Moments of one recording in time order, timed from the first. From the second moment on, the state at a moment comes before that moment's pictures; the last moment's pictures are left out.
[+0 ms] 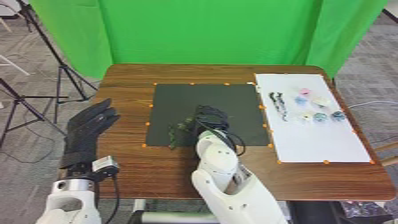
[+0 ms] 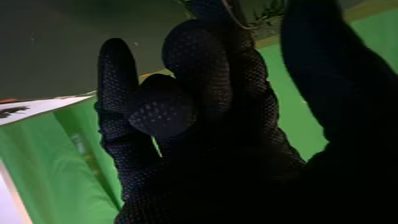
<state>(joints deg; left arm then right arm) 124.3 -51.7 -85.7 -123.2 49.5 29.0 24.2 -82.6 -87.6 51.3 -97.4 -152.9 -13.9 43.9</state>
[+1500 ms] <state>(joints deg) 132.6 -51.8 -90.2 -125.9 47.1 32.8 30.1 -71.1 -66.8 54.3 -99.7 -136.5 0.8 46.7</state>
